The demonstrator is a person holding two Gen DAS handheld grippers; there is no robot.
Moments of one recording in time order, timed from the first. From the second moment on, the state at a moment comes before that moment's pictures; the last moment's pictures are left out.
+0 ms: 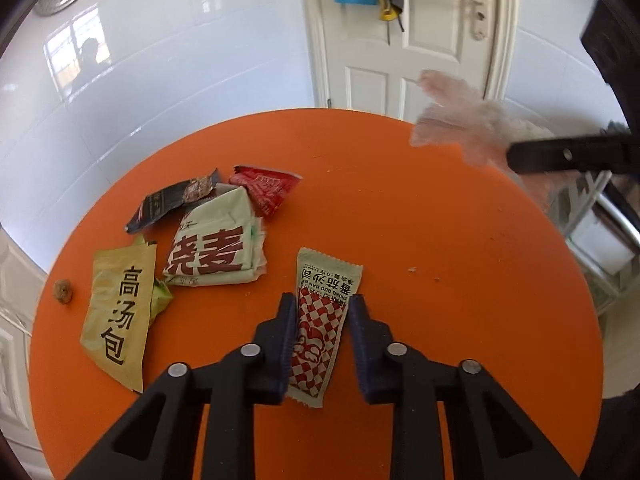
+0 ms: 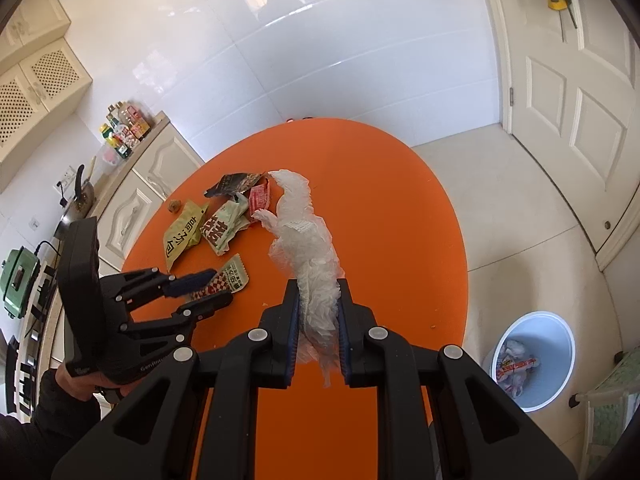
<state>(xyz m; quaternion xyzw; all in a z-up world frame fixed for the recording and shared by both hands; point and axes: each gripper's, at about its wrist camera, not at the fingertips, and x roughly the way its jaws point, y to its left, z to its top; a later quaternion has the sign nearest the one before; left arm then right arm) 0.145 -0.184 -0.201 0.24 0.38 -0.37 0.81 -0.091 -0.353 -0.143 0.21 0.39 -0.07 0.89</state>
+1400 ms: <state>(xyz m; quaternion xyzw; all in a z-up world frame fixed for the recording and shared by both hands) 0.131 -0.374 -0.107 0.07 0.36 -0.52 0.77 -0.250 -0.506 -0.102 0.26 0.30 -0.27 0.88</state>
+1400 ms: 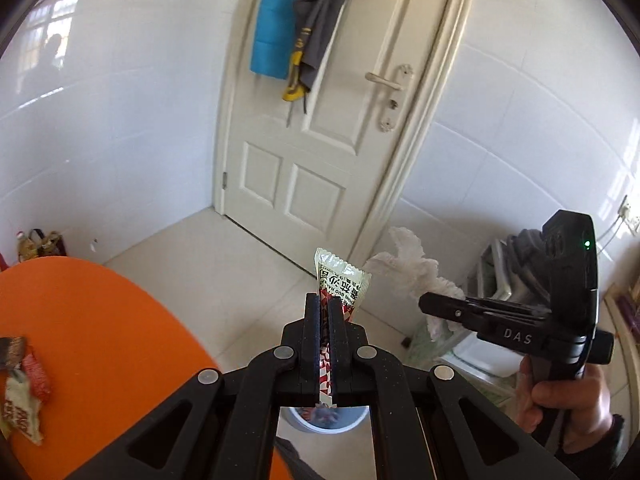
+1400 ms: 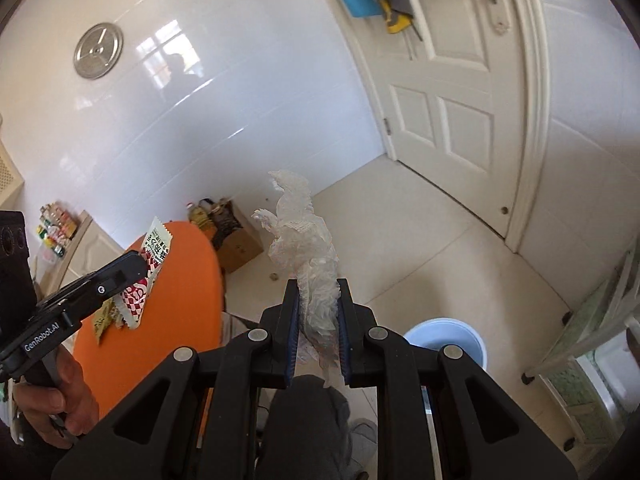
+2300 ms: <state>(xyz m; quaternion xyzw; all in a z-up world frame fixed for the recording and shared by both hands) 0.194 -0.617 -0.258 0.17 0.57 -0.45 0.67 -0.304 -0.652 -0.285 0.41 0.37 -0.36 0.75</state>
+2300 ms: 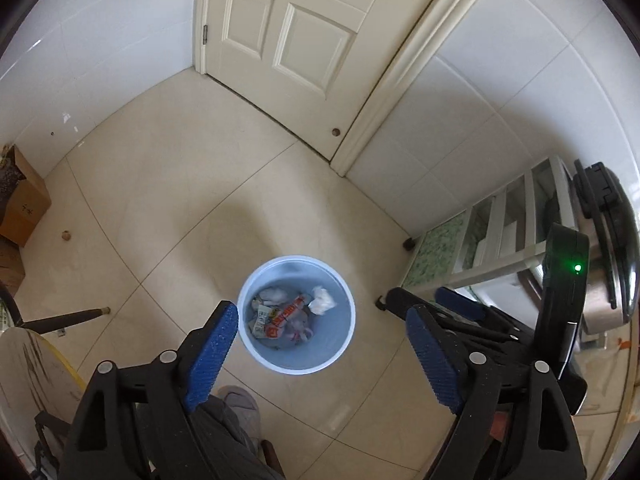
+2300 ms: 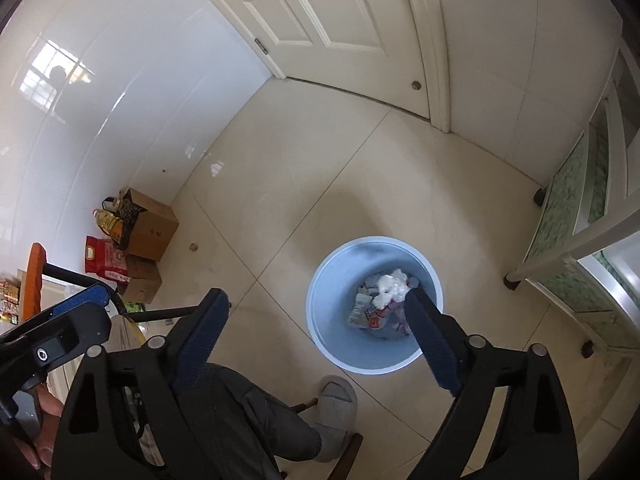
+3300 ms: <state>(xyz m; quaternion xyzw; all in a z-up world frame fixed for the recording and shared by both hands) 0.111 -0.325 -0.065 0.07 0.37 -0.42 0.82 -0.232 -0.523 -0.085 0.27 0.28 -0.34 0.86</state>
